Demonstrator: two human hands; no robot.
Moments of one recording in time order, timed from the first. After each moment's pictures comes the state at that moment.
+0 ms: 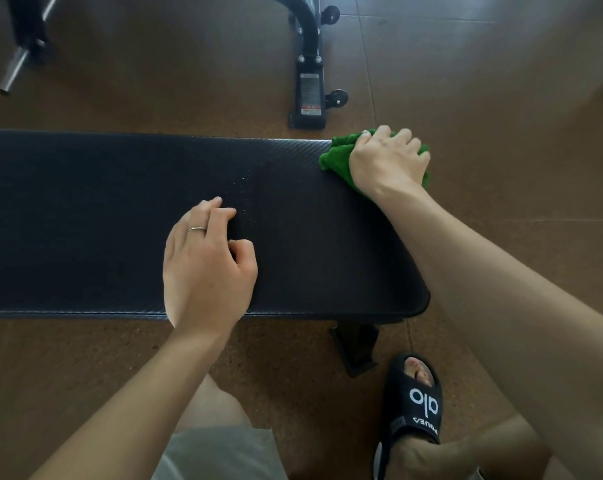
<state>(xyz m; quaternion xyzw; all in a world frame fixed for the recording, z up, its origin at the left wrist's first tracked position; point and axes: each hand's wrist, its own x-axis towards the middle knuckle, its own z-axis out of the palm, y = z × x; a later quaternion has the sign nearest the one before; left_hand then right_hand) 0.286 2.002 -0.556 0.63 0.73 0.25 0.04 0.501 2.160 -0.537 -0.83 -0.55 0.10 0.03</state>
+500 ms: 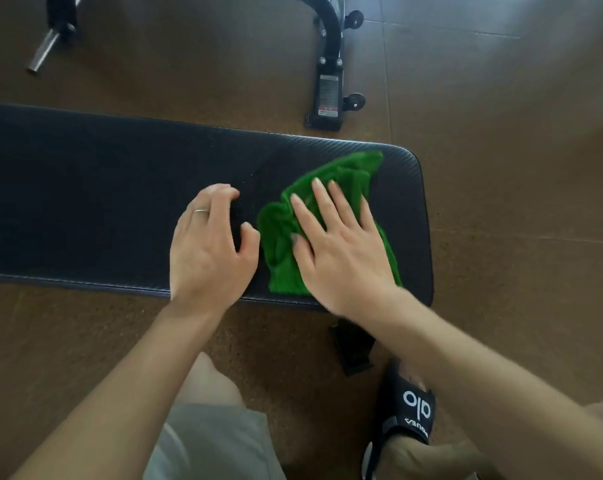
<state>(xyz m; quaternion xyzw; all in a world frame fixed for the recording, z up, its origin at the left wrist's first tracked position) 0.273 2.000 -0.549 0.65 0.71 0.27 0.04 0.459 2.019 -0.540 -0.57 -0.82 0.10 0.01</state>
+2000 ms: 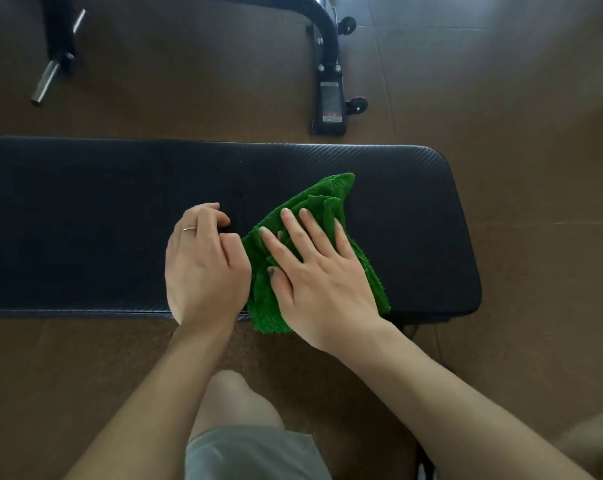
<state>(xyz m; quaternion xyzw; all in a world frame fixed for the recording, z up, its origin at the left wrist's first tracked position) 0.221 2.007 -0.559 0.57 0.75 0.31 0.09 0.380 1.993 -0.543 -0.56 -0.82 0.13 0.03</state>
